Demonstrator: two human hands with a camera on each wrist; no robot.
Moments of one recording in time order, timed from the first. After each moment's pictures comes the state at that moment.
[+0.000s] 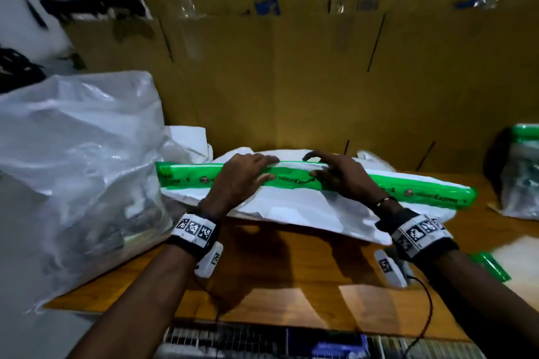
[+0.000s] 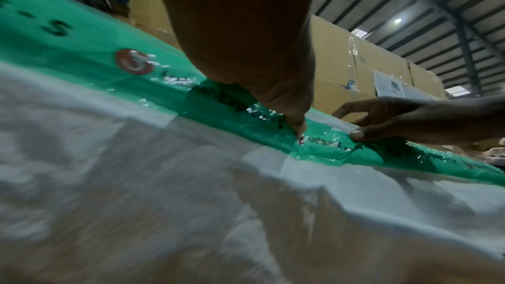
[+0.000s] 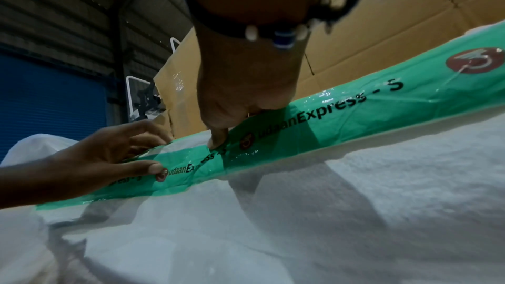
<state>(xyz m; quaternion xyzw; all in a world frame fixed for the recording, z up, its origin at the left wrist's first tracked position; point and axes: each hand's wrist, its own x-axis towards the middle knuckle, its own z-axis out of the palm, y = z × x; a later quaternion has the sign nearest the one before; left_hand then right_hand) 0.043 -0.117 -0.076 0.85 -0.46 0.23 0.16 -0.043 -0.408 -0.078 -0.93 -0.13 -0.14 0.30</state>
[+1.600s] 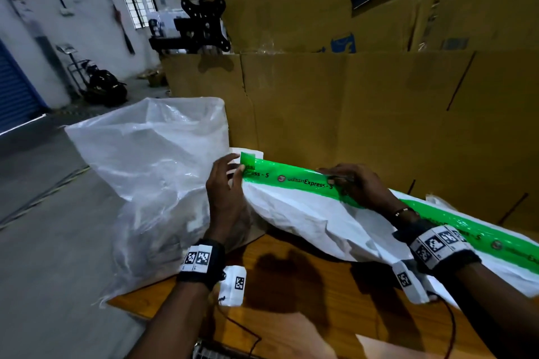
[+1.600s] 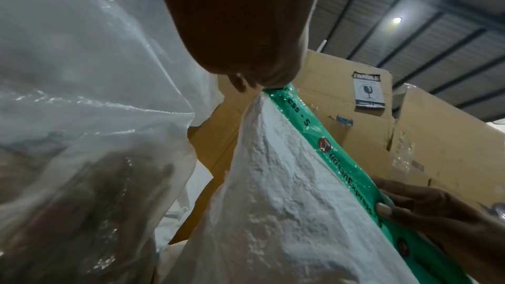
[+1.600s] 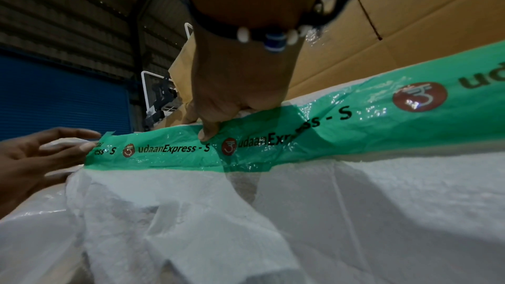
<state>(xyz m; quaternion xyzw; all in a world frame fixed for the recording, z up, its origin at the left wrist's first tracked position) 0.070 0.005 -0.057 0.75 -0.13 0.38 0.53 0.062 -0.335 -0.055 -0.89 -0.23 -0.15 0.36</state>
